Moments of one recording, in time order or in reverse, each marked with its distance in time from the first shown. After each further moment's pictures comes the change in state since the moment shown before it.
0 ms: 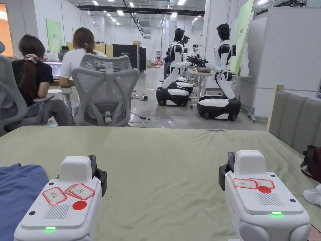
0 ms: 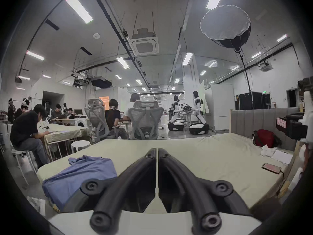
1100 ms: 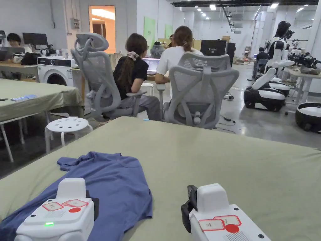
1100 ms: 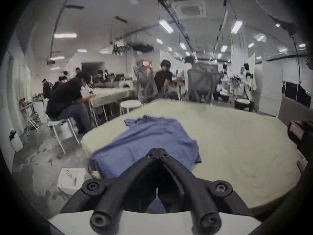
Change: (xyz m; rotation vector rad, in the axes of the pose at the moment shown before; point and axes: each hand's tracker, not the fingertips) left arm -0.236 -0.048 -0.051 -0.459 0.374 0.116; right arm -0.278 0.003 -0.025 -0.100 0.659 0.074
